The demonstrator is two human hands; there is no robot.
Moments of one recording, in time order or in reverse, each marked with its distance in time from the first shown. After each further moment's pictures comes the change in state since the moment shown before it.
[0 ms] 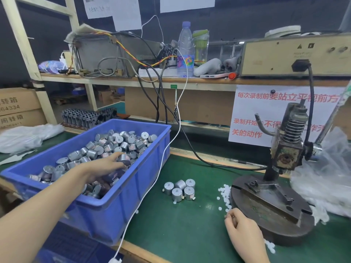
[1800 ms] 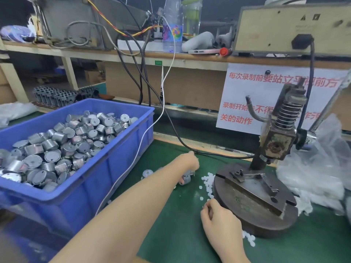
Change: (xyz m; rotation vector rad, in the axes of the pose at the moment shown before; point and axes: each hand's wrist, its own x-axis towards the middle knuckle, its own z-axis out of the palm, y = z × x) left_hand 0.076 0.131 0.229 0.423 -0.043 0.071; right_hand 0.009 0.003 0.009 -0.209 -0.024 -0.062
